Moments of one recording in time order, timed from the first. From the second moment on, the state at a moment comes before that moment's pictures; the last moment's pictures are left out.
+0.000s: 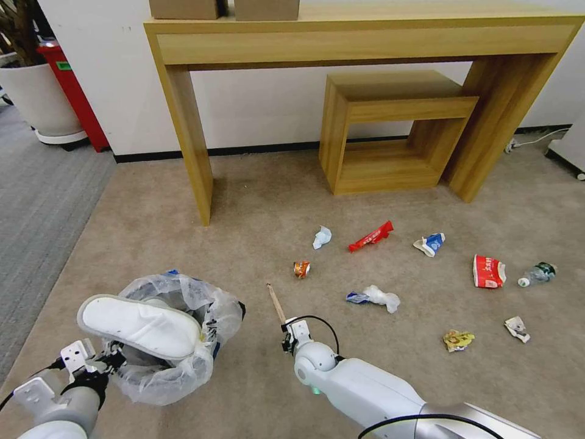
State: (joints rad) left arm 1.75 -1.25 -0.88 -2.15 -0.93 0.40 -0.34; right arm -0.64 1.34 -0.65 1.09 0.92 -0.32 0.51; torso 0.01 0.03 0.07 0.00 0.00
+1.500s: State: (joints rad) left arm 1.82 -1.25 -0.89 -2.27 -0.93 0.42 -0.35; right arm -0.37 0.95 -0.84 1.95 0.93 0.19 0.04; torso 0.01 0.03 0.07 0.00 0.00
